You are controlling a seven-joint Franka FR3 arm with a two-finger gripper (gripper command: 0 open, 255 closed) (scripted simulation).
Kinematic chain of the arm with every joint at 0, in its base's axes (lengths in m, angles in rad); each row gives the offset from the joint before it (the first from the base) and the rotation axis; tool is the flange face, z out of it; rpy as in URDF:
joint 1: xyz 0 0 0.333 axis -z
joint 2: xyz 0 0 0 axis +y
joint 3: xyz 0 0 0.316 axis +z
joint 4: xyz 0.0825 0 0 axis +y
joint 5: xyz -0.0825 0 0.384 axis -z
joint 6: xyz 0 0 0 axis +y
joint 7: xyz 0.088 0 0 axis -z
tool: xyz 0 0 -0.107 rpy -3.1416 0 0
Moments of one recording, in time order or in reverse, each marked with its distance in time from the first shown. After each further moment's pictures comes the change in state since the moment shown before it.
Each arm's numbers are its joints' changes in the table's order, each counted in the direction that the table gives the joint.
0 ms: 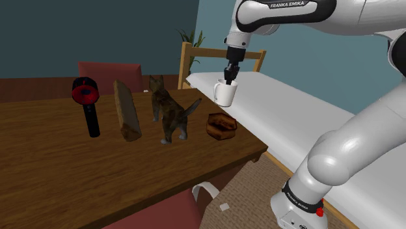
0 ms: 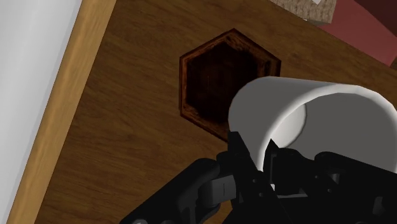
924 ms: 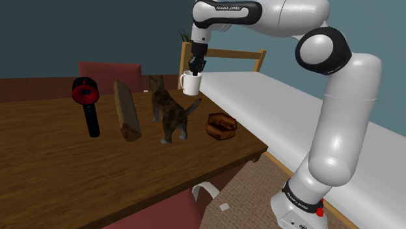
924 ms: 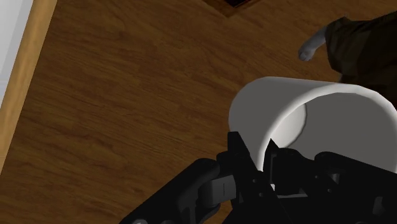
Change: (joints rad) arm -0.034 0.580 0.030 -0.649 -0.003 0.067 0.064
